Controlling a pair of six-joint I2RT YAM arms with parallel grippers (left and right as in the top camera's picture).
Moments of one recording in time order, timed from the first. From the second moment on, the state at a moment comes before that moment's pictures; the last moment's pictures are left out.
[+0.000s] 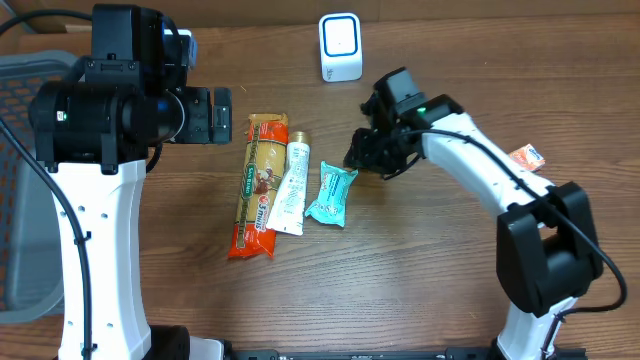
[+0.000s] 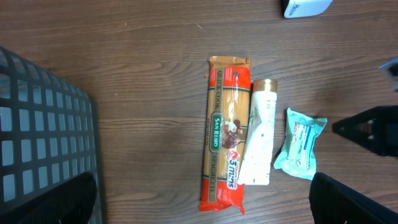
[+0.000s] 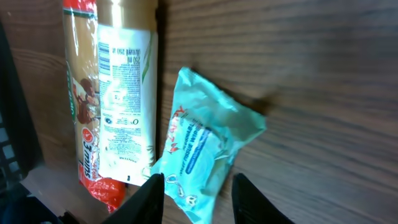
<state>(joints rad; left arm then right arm) -0.07 1.59 2.11 -1.55 -0.06 -0.05 0.45 1.97 1.49 -0.78 -0.46 0.46</state>
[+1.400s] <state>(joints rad) -0.07 1.59 2.11 -1.55 -0.06 -0.05 0.50 2.09 1.49 -0.92 -0.33 0.44</state>
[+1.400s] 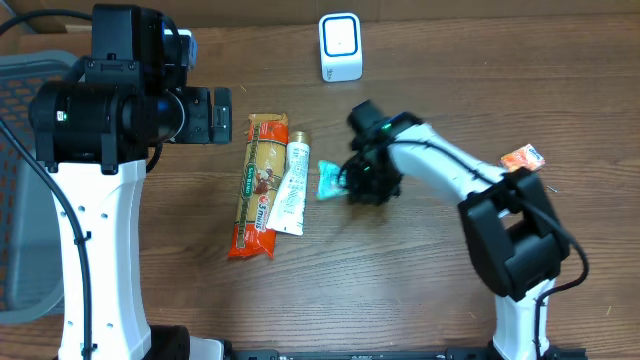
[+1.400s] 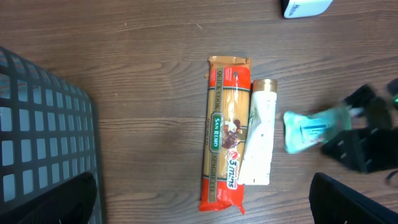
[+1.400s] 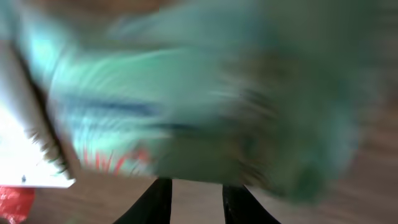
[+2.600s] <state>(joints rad) -0.07 1.59 2.11 -1.55 -0.06 -0.05 0.24 2.14 1.49 -0.64 -0.59 -0.07</state>
